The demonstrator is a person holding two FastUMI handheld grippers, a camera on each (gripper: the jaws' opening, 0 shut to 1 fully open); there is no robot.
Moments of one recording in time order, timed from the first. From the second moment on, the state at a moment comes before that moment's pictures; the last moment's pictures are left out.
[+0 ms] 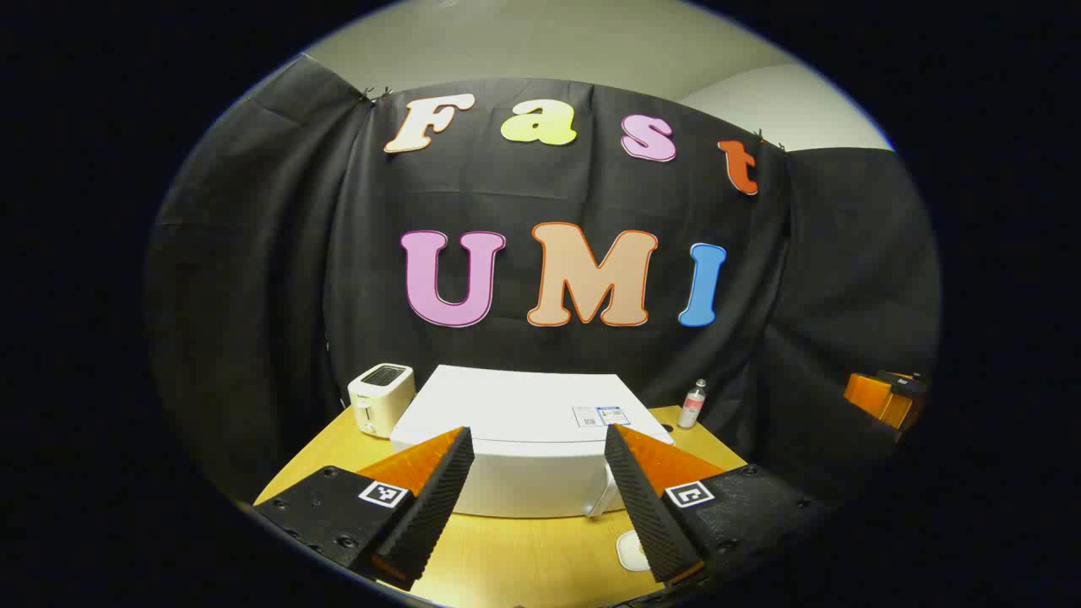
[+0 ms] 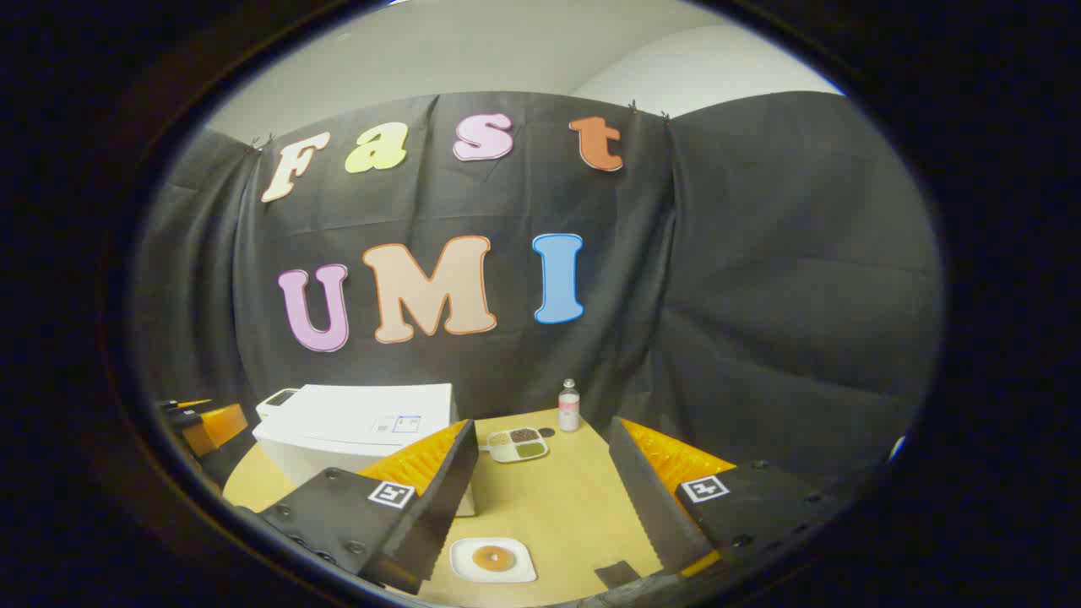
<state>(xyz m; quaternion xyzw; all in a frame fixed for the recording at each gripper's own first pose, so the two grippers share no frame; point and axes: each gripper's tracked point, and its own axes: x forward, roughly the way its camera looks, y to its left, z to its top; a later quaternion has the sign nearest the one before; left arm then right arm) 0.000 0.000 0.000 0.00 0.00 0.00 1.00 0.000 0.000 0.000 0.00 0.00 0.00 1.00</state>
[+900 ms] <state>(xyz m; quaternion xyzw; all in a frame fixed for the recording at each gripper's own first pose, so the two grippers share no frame) 0.006 -0.019 -0.010 0.00 0.02 0.02 1.00 0.047 0.005 -0.001 0.01 0.01 0.06 1.00</state>
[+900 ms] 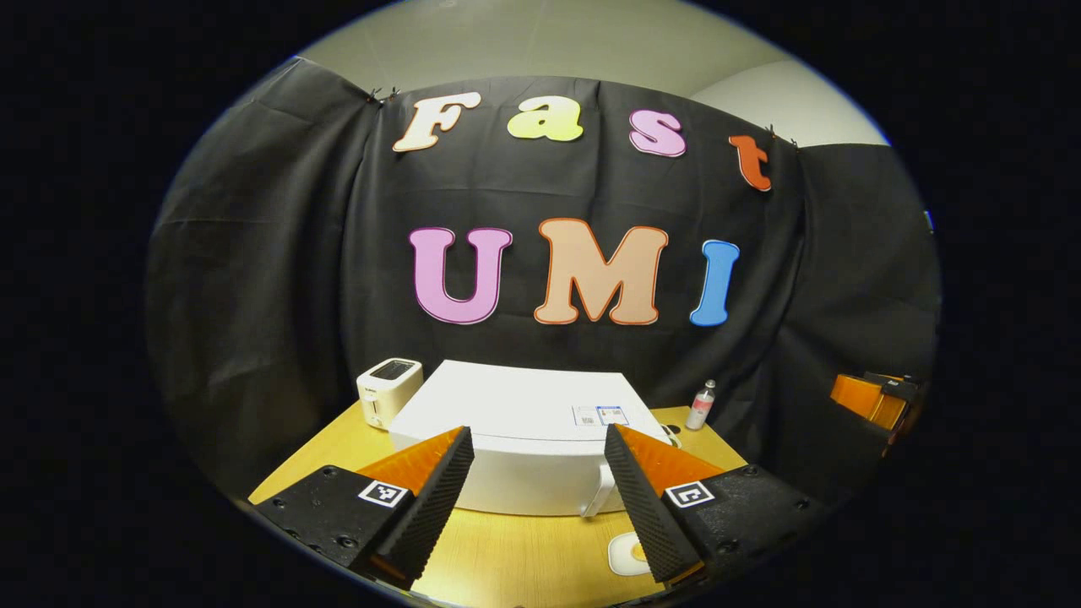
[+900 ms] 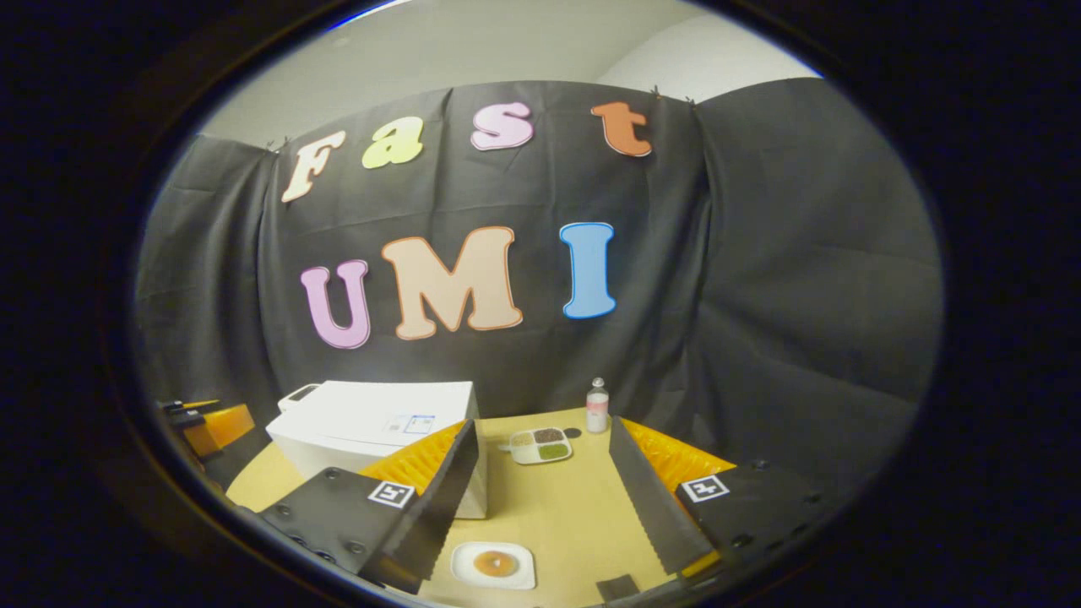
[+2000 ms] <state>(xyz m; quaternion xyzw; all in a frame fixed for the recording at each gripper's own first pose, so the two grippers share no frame) 0.098 -0.078 -0.211 -0.02 0.20 -0.07 0.98 0.009 -0.036 -0.037 0.04 0.05 0.00 1.00</state>
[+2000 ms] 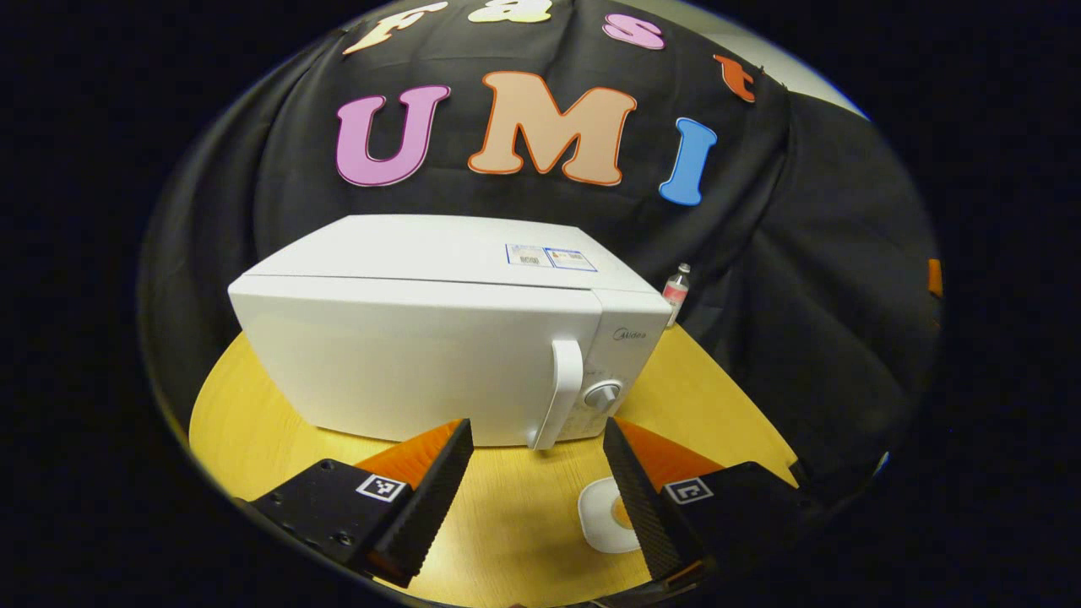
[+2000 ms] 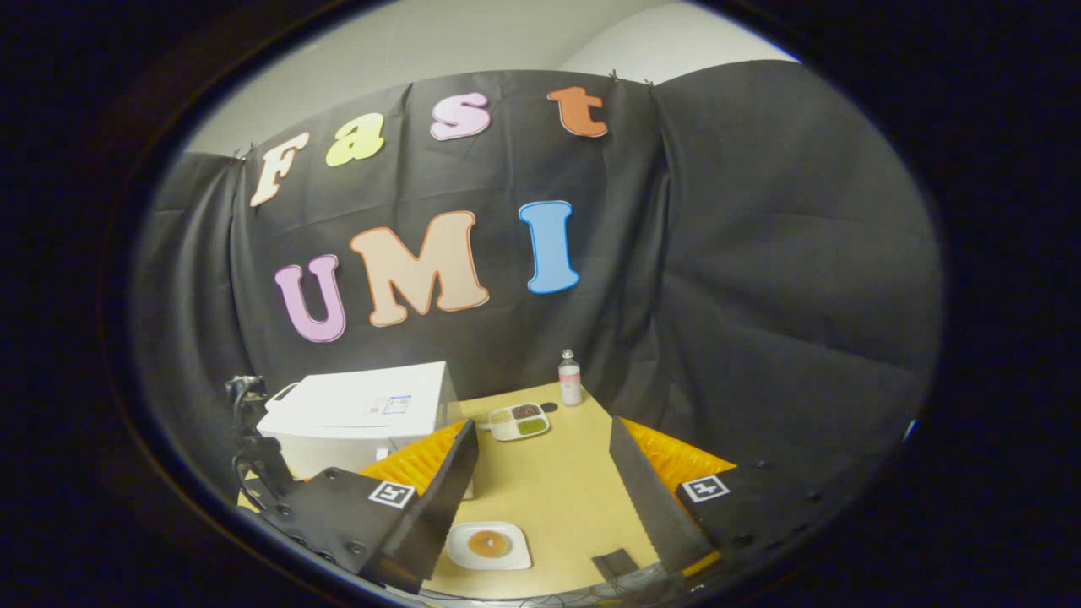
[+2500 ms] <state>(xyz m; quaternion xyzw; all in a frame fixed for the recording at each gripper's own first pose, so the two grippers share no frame) 0.148 -0.090 -0.274 -0.04 0.27 -0.06 0.96 -0.005 -0.066 -0.037 0.04 0.05 -0.04 1.00</state>
